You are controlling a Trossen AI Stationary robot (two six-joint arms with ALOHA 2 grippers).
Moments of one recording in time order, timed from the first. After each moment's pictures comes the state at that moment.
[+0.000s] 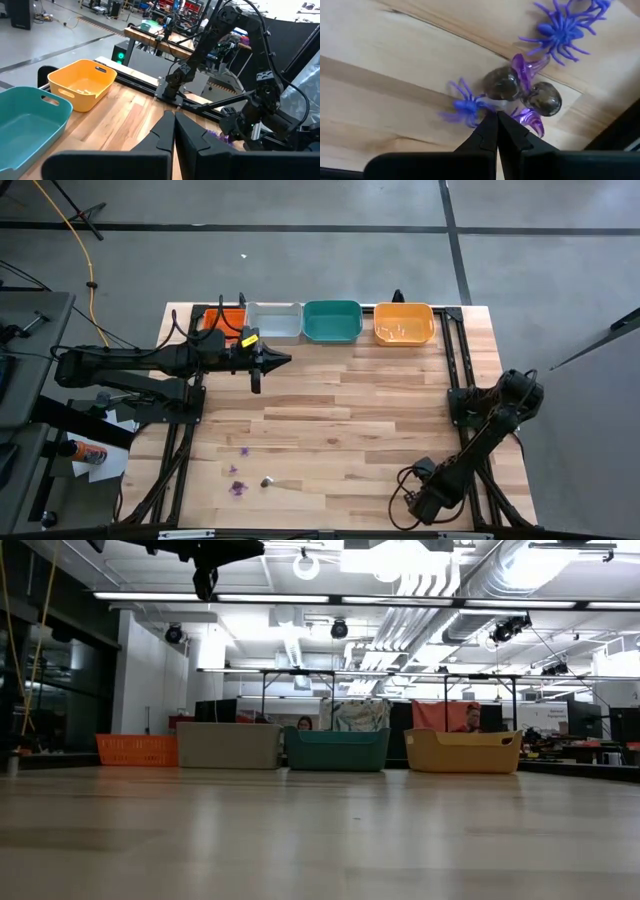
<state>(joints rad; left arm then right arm) 0.10 0.94 0.69 0.13 -0.02 -0.34 0.94 1.79 1.03 -0.78 -0.27 2.07</state>
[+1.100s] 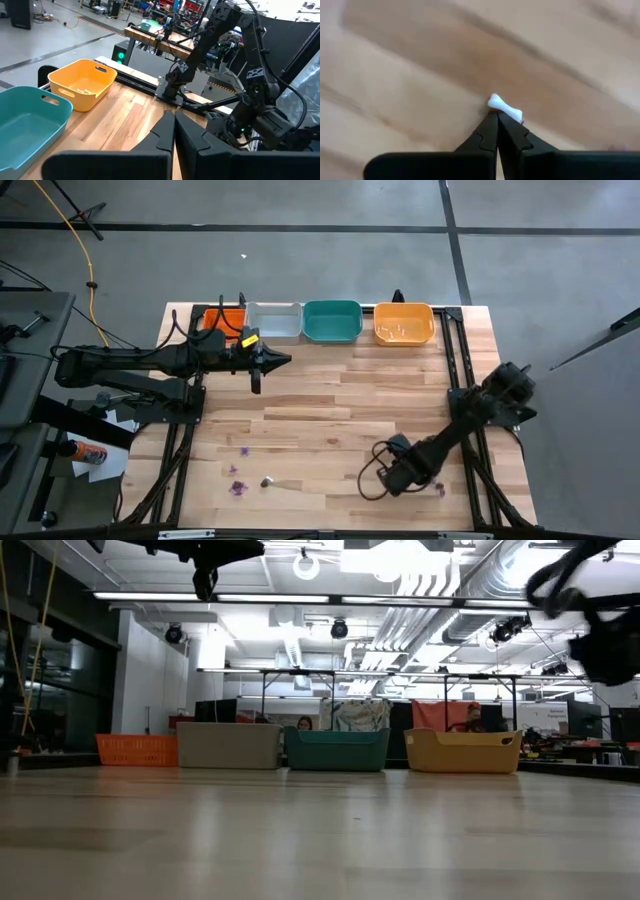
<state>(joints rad) 0.10 0.94 0.69 0.13 -0.02 -0.34 0.69 1.78 1.03 -0.79 0.02 1.77</state>
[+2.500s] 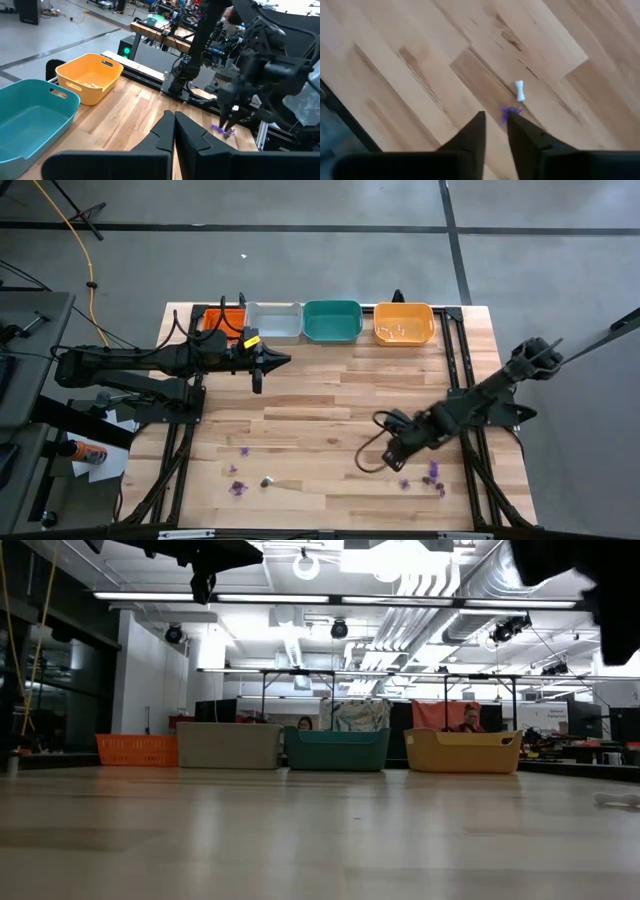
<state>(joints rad) 0.10 0.94 0.69 0.09 -0.04 -0.34 0.54 1.44 1.03 -0.87 0.07 1.26</state>
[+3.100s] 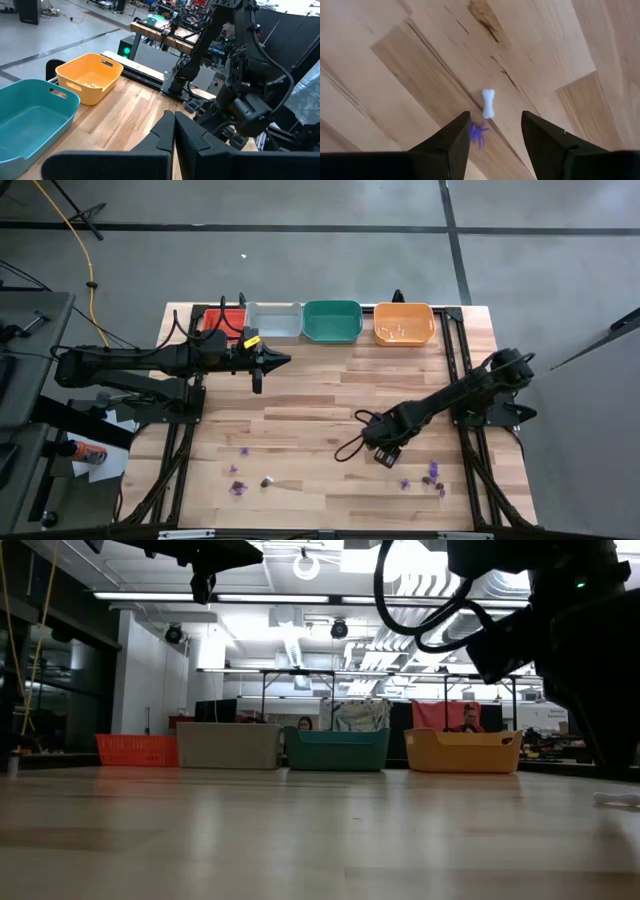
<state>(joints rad) 0.10 0.94 0.69 0.09 -0.04 -0.34 0.38 1.71 1.03 -0.88 -0.12 0.94</state>
